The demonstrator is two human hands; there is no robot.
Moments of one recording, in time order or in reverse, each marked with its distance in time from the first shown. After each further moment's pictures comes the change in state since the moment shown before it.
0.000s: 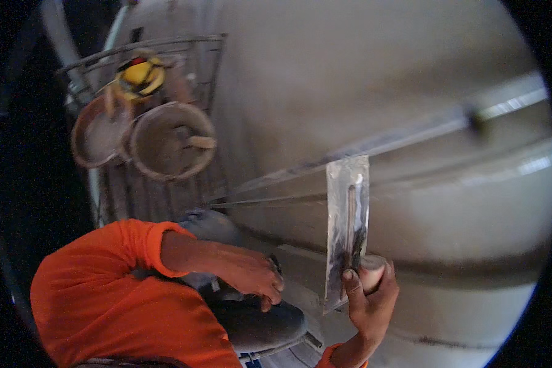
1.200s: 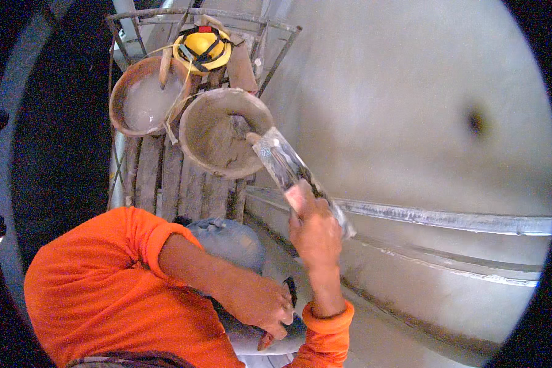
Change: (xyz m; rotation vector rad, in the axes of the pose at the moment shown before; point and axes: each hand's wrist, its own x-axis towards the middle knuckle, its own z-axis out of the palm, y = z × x) left_hand -0.083 0.080 0.048 0.135 0.213 0.107; right_hand 0.054 -0.019 0.252 -0.515 -0.228 -0.819
